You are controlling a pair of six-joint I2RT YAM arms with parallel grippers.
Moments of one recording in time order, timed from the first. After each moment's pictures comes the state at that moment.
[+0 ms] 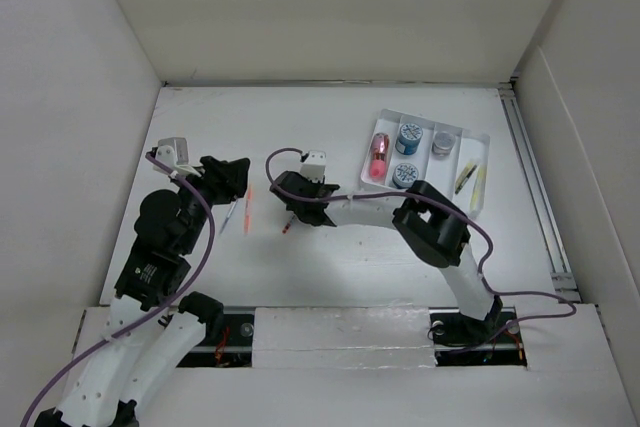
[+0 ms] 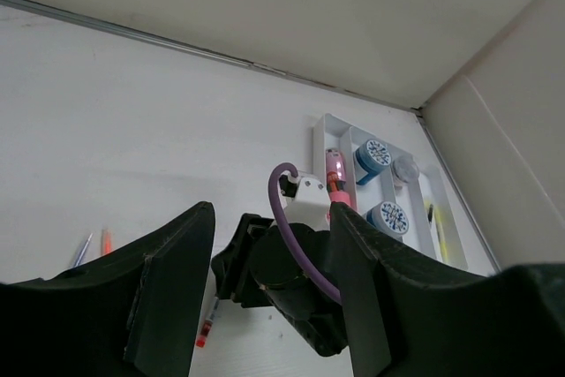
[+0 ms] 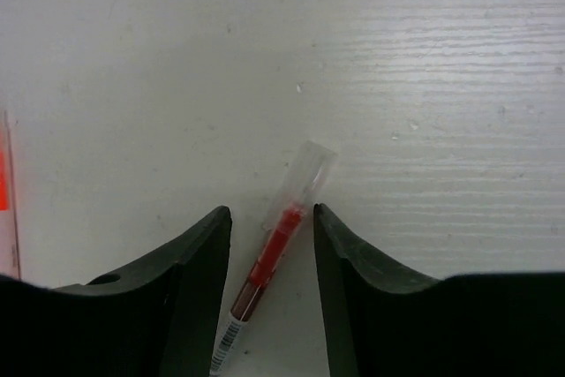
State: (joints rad) left arm -0.42 0.54 0.79 -0.28 -0.15 -0.50; right arm 1.01 2.16 1.52 -0.24 0.62 0.88
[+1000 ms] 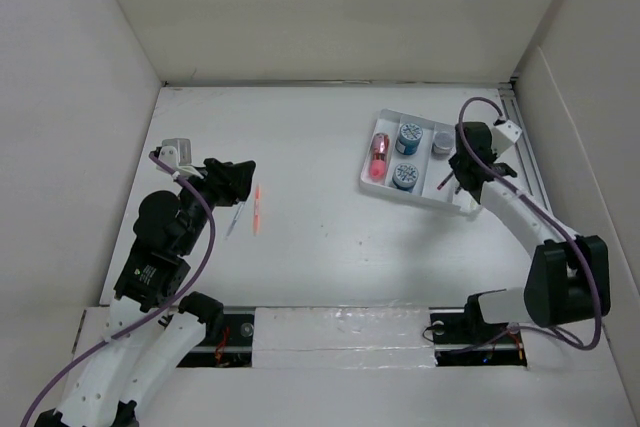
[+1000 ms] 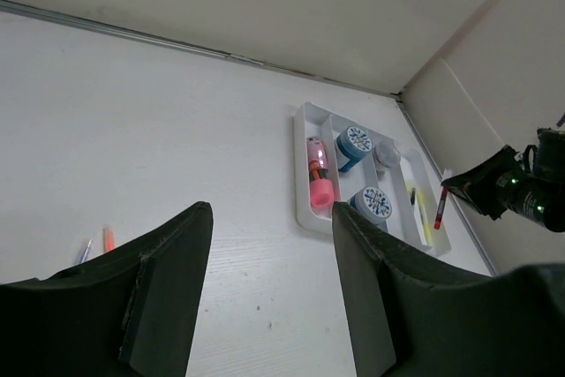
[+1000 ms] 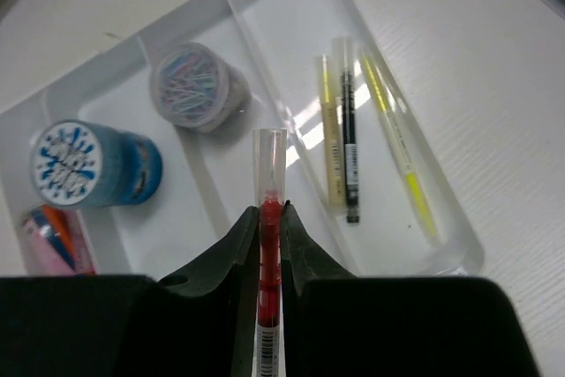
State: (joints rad) left arm -0.42 0.53 0.79 -0.28 -0.08 -0.50; right arm 0.20 1.32 0.92 -0.25 0.60 0.76
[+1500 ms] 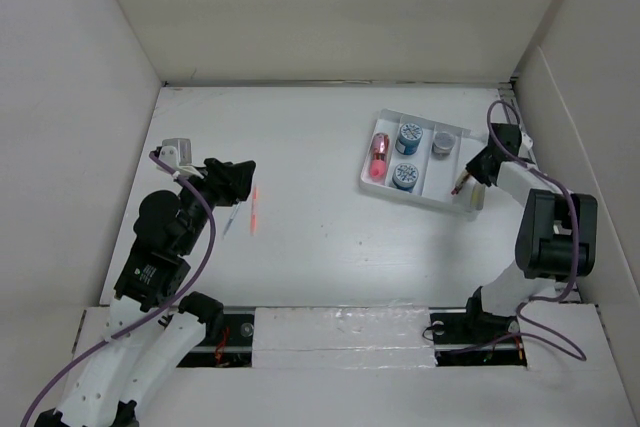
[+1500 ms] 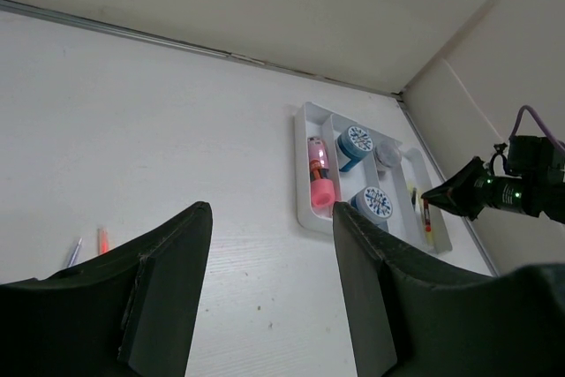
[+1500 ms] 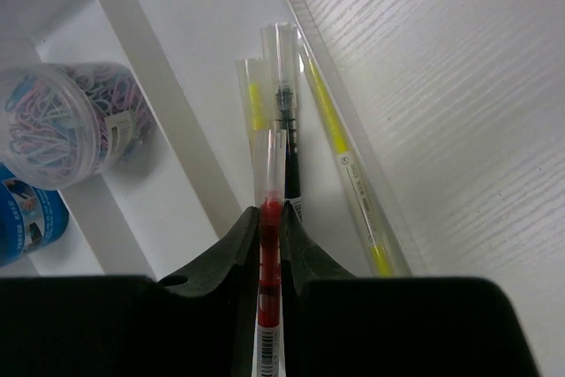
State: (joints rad) left arm -0.42 0.53 0.79 -0.28 -0.08 -0.50; right arm -0.14 1.62 0.96 -0.19 0.17 0.66
